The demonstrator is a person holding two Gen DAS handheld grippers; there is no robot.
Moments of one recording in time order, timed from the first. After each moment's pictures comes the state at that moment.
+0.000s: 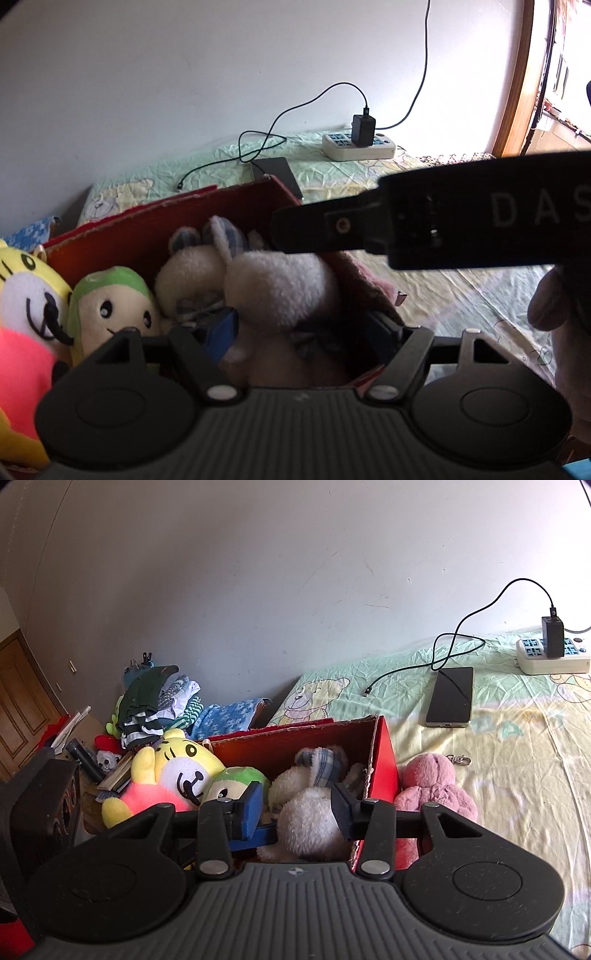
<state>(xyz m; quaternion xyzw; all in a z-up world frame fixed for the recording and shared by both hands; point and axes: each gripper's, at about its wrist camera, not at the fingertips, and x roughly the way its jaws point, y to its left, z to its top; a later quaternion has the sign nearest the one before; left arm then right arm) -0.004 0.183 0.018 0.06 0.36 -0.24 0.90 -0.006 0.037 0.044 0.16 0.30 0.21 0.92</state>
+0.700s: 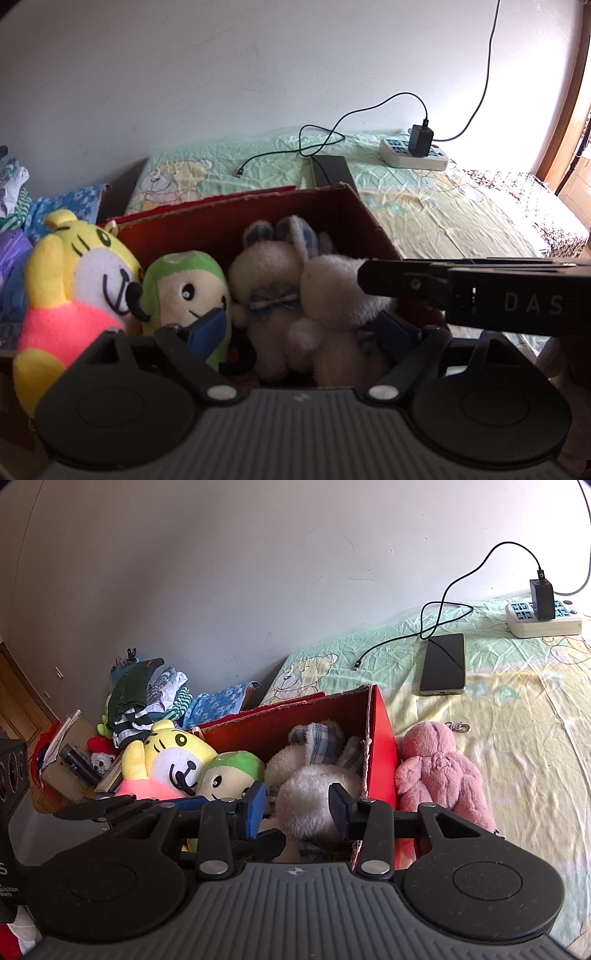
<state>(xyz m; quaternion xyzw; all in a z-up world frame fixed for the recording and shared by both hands) 0.002 0.215 0.046 0.03 0.39 -0.15 0.91 -0.001 0.043 0.033 0.19 0.34 0.19 0.90</state>
